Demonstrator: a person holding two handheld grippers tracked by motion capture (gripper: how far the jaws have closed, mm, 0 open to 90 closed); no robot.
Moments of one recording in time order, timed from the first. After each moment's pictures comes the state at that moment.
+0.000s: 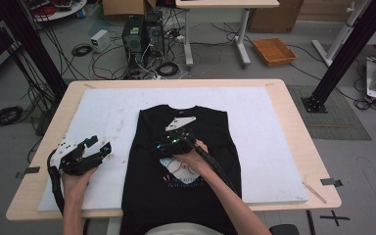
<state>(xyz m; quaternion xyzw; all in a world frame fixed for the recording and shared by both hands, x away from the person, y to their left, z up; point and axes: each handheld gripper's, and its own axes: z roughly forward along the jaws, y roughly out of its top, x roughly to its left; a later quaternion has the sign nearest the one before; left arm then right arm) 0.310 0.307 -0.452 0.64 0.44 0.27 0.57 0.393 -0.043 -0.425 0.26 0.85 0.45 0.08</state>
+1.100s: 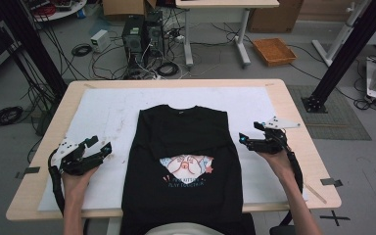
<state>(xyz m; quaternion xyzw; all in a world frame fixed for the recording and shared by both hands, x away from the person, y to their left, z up) 0.311 0.305 -0.452 0.65 0.44 0.27 0.56 0.374 -0.292 -0.415 0.38 0.76 0.47 0.23</state>
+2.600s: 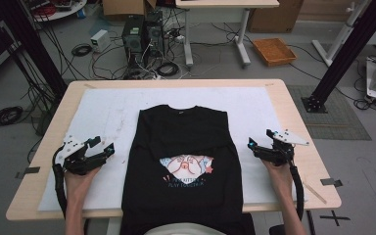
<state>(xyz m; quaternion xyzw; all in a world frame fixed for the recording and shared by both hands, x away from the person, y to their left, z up) 0.315 0.297 -0.450 0.68 0.44 0.28 0.52 0.353 -0.312 -0.448 0.45 0.70 0.48 0.29</state>
